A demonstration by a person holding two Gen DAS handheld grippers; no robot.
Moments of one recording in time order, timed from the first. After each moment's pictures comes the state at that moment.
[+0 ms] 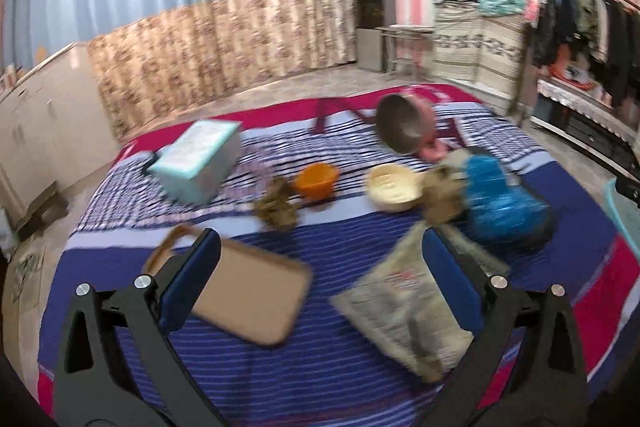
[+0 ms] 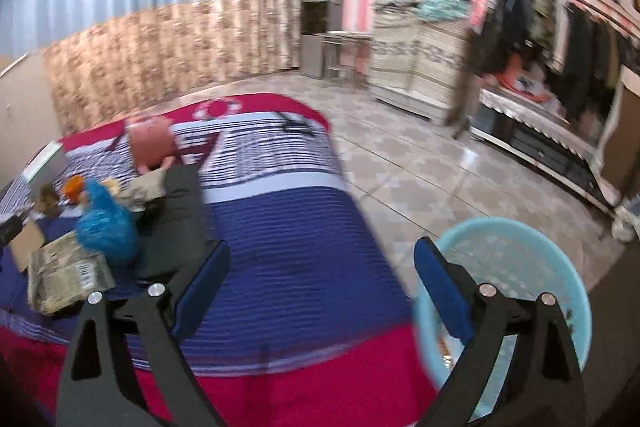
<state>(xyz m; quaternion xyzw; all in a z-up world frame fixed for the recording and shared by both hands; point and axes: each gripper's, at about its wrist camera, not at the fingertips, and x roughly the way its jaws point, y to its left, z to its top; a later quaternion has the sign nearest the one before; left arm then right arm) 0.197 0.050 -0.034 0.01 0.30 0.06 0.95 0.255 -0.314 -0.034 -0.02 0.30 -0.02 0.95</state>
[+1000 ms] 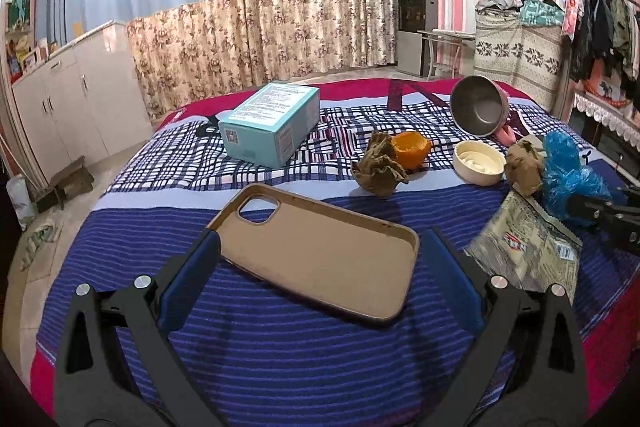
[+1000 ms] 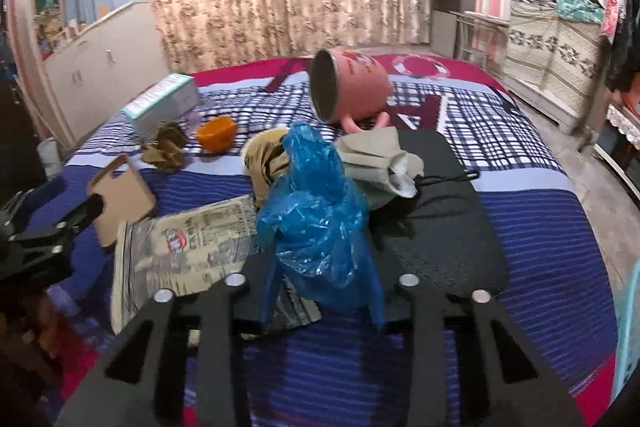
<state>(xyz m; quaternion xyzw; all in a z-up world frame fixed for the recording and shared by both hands) 0.183 0.101 -0.075 0.00 0.29 0.12 0.95 0.283 -0.172 -0.074 -0.04 0.35 0.21 0.91</state>
